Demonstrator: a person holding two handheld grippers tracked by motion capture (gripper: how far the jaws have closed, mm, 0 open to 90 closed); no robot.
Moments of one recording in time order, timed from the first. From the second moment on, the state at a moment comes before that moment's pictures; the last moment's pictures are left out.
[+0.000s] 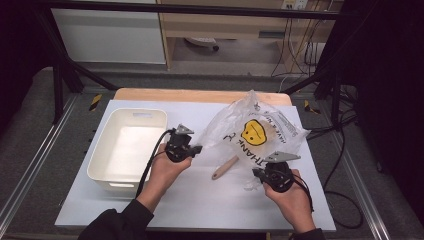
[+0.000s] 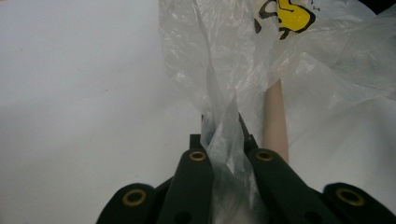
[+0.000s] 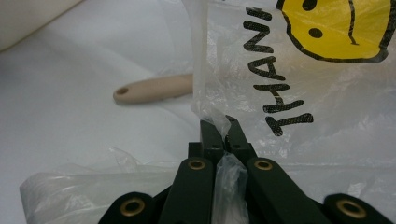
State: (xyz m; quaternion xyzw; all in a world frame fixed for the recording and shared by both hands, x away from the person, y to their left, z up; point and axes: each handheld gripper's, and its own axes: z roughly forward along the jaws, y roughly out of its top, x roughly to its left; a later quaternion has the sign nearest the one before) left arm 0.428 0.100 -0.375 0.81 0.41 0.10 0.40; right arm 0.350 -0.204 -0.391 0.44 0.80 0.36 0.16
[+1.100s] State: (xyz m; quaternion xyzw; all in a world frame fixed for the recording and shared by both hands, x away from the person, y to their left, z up) left arm 0.450 0.127 -0.308 0.80 0.39 0.13 0.43; right arm 0.373 -0.223 -0.310 0.43 0.78 0.40 0.20
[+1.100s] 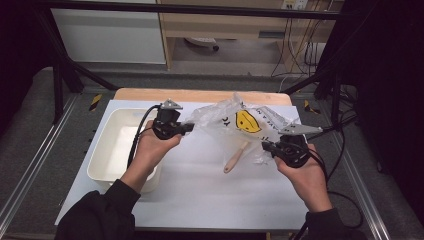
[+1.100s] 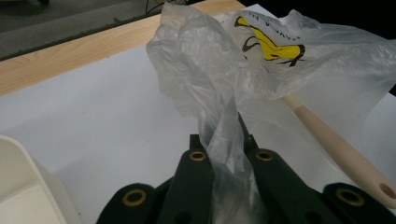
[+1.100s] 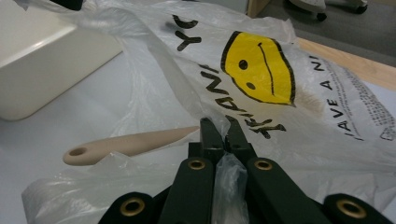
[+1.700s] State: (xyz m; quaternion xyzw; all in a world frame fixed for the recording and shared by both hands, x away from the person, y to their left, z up) left arm 0.451 0.134 -0.279 0.80 0.37 0.13 0.46; right arm 0.383 -0.237 -0.282 0.43 0.77 0.43 0.20
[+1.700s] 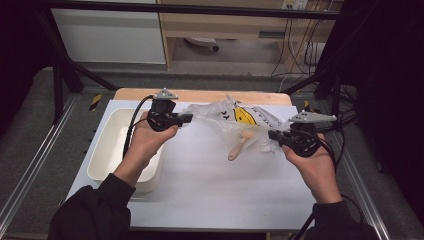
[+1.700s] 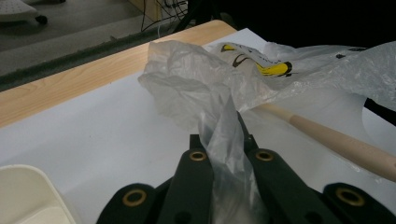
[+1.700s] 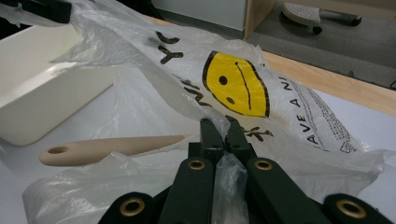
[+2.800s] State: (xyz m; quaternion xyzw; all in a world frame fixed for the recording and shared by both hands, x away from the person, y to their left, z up) left arm 0.452 0.142 -0.239 0.78 0.36 0.14 0.50; right arm 0.414 -0.242 -0.238 0.43 0.75 0.45 0.20
